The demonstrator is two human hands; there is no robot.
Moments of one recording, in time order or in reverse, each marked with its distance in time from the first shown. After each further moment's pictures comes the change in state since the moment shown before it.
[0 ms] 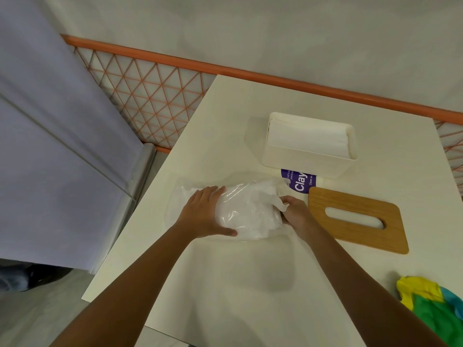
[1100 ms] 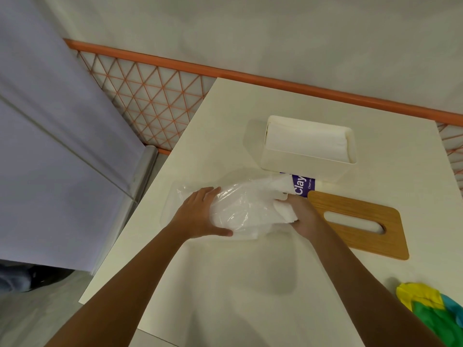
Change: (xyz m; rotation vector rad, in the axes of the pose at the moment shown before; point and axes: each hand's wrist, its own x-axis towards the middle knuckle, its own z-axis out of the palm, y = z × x) left_hand 0.004 -0.005 -0.006 -0.070 -0.011 -0.023; right_hand 0.009 -0.008 -0.017 0.459 -0.093 0.065
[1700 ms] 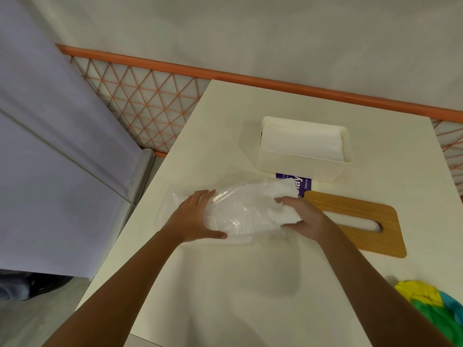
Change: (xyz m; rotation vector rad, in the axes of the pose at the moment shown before) left_hand -0.001 -0.003 -0.003 -0.049 -0.030 0.011; right_hand -0.004 -0.002 -0.020 0.026 -0.111 0.033
